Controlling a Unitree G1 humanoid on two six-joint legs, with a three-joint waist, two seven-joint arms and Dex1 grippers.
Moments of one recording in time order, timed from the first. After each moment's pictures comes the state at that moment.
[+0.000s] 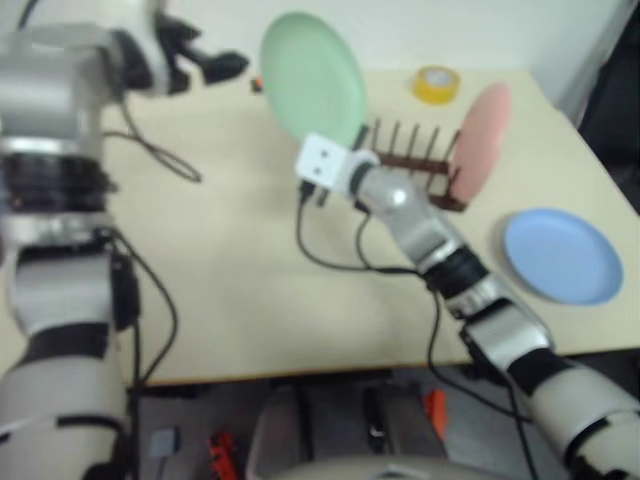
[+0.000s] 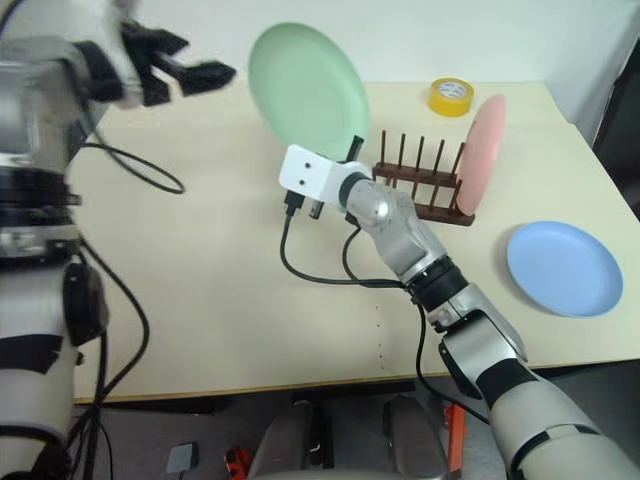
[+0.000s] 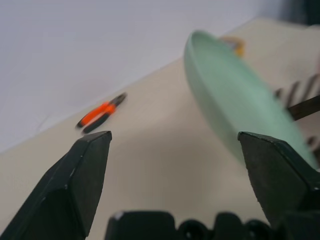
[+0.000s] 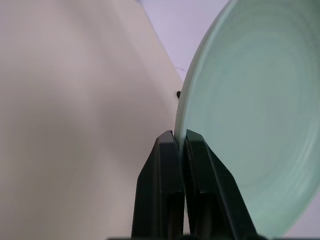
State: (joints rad) left arm -1.30 0.80 0.06 0.44 -0.22 0.75 -0.91; right arm -1.01 -0.16 0.43 0.41 -0.36 0.14 0.35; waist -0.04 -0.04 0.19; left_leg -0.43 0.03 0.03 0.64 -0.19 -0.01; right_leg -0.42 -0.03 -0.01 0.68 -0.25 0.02
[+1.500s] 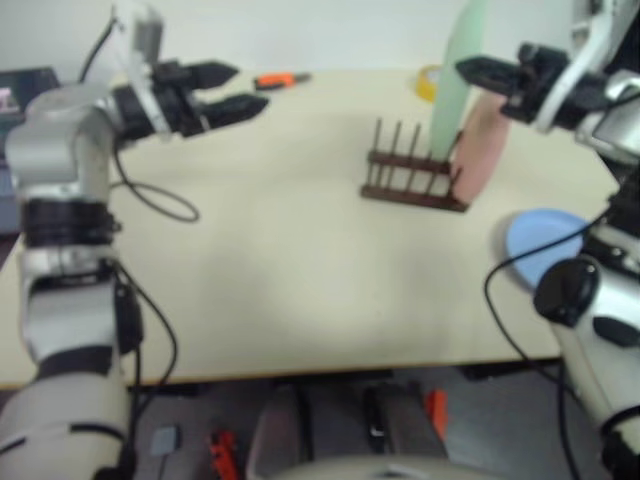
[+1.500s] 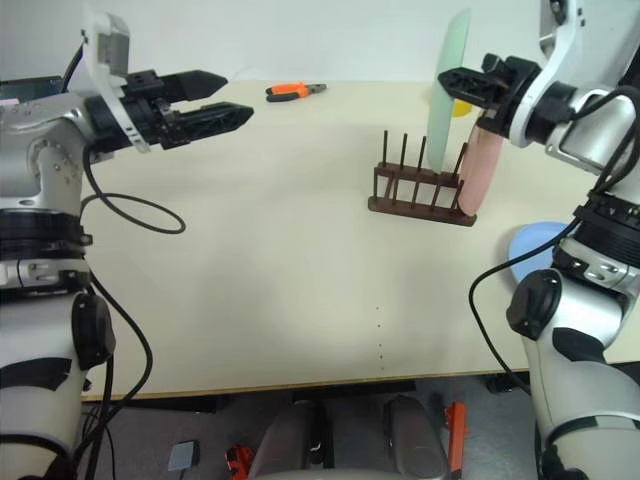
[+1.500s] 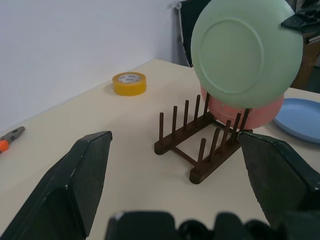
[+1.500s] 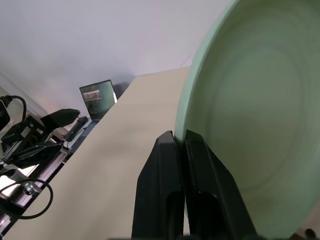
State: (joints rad) left arm -1.10 0.72 0.09 0.50 -0.38 0.55 -1.13; right arm -1.18 -0.51 -0.52 0.13 0.68 1.45 0.39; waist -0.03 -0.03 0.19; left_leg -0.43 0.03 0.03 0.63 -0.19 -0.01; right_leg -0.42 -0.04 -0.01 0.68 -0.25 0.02
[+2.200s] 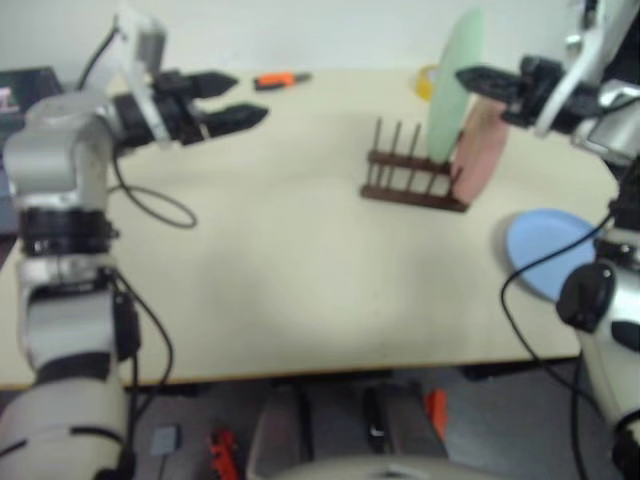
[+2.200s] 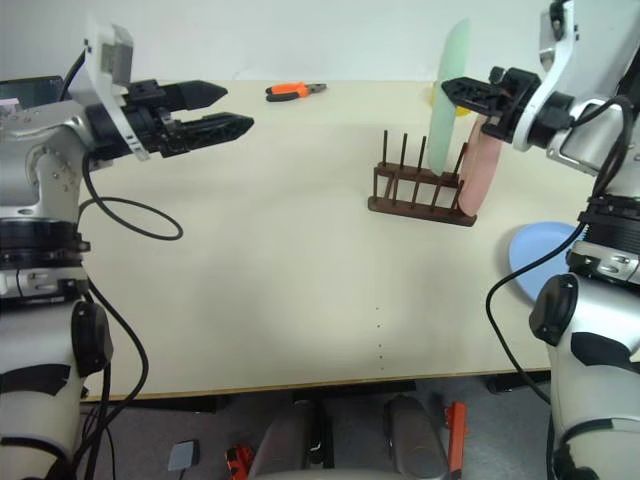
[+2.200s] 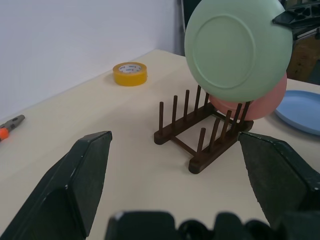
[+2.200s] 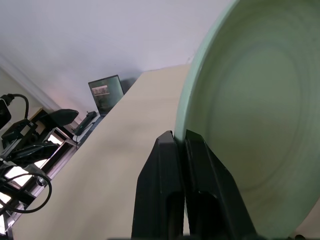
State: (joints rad) left arm -1.06 0.74 0.09 0.44 -0.38 0.60 -1.11; right arm -1.15 -0.58 -0.38 0.33 0.69 1.26 0.57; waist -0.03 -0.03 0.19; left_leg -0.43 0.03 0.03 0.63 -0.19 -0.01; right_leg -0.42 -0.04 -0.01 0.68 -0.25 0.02
